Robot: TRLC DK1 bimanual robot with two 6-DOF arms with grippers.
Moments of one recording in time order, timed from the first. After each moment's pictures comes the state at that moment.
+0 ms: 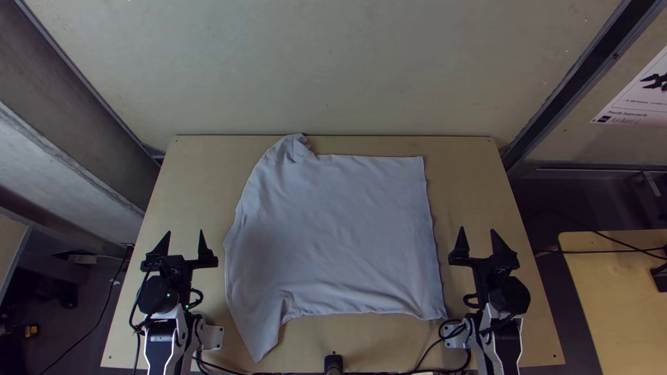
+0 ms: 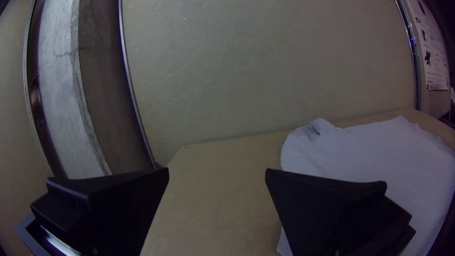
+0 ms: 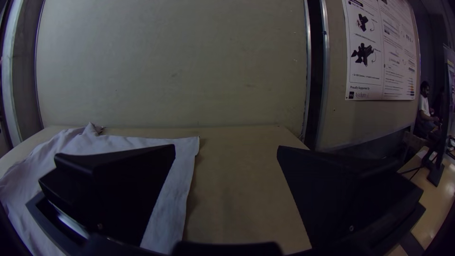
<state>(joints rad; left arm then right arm) 0.06 0.01 0.10 -0.13 -0.15 0.20 0.01 0.00 0.05 -0.07 0.06 0.03</state>
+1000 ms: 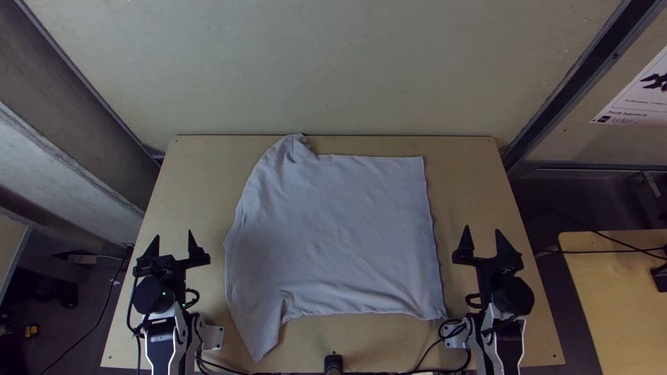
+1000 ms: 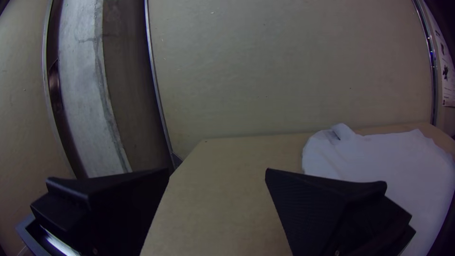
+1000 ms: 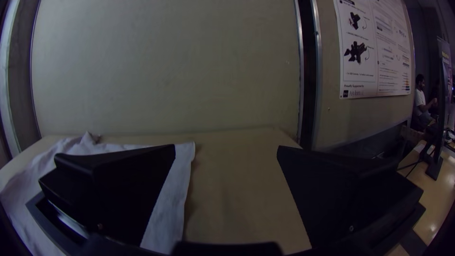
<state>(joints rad) 0.19 0.01 0.10 -0.13 -0.14 0.16 -0.02 0.01 0.09 -0.08 0.05 0.07</state>
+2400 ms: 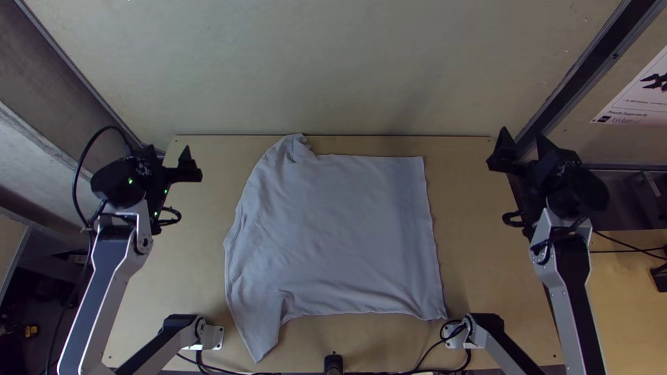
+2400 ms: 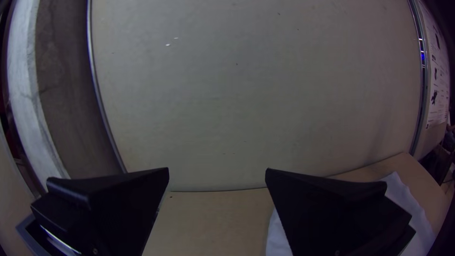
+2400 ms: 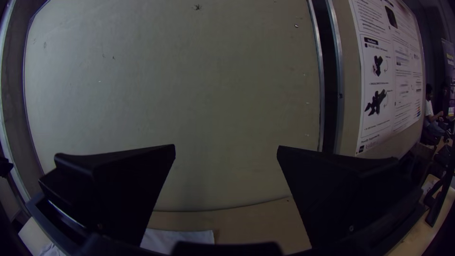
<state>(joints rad) 0.02 0.97 1.04 -0.14 -0.13 0.13 0.01 0.95 1.05 -0.04 0.06 0.11</state>
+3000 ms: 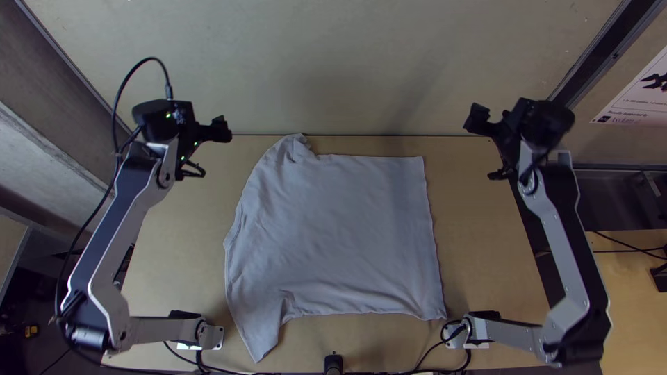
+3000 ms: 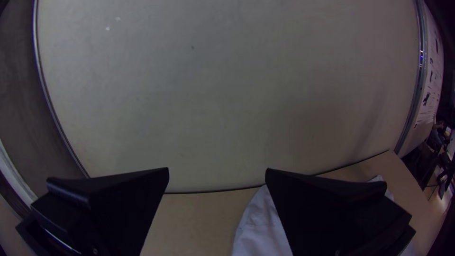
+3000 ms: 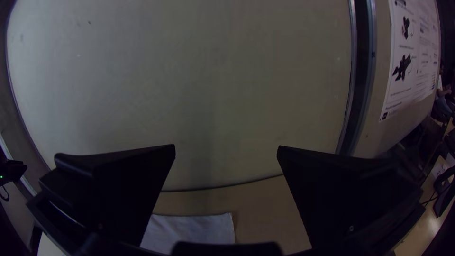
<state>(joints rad) -0.11 1.41 1.51 -0.35 -0.13 0.05 0.07 1.38 1.48 -0.33 0.06 0.20</state>
